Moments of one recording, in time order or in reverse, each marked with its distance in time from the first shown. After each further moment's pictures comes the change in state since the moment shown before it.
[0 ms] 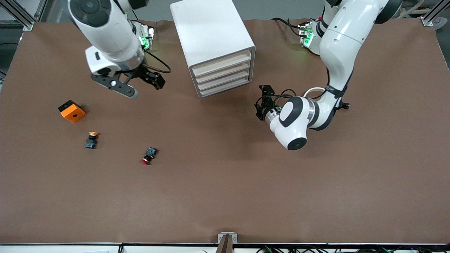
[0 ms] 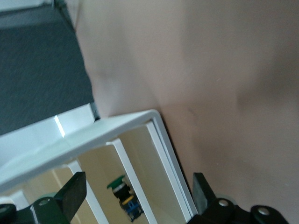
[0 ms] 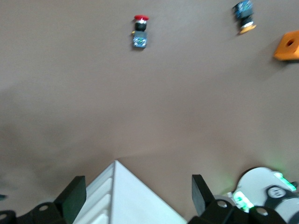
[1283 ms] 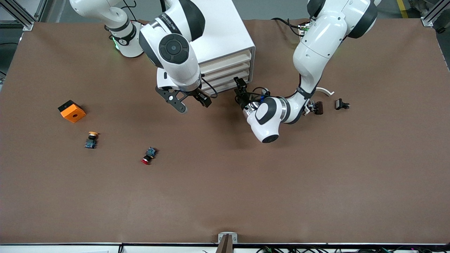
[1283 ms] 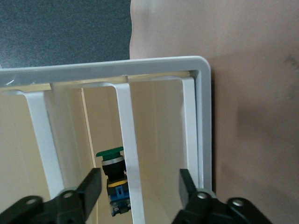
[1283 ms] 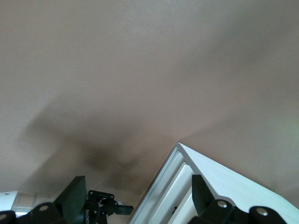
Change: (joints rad) left arm -0.145 0.145 -0.001 0.032 -0.230 0.001 -0.256; right arm 0.165 0.214 -0.001 -0.007 0.074 0.255 0.410
